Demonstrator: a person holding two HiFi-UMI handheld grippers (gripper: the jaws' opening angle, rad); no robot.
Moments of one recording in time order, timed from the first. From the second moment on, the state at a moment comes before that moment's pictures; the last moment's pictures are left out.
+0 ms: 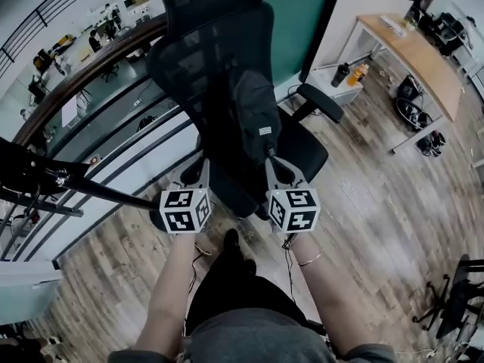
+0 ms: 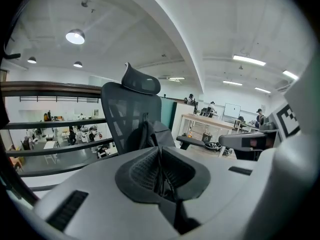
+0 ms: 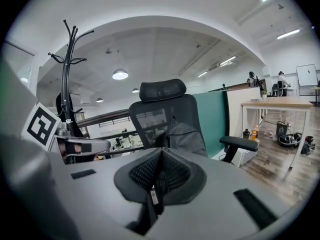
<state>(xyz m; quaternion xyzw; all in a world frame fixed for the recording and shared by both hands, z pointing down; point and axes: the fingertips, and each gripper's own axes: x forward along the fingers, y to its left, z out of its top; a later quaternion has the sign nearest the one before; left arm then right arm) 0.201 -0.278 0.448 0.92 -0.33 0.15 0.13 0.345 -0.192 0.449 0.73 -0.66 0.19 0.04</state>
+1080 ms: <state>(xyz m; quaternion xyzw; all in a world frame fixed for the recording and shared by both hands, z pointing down) 0.190 -0.275 0.446 0.92 -0.33 0.15 0.14 0.337 -0.178 0.447 0.73 -0.65 0.20 0.04</state>
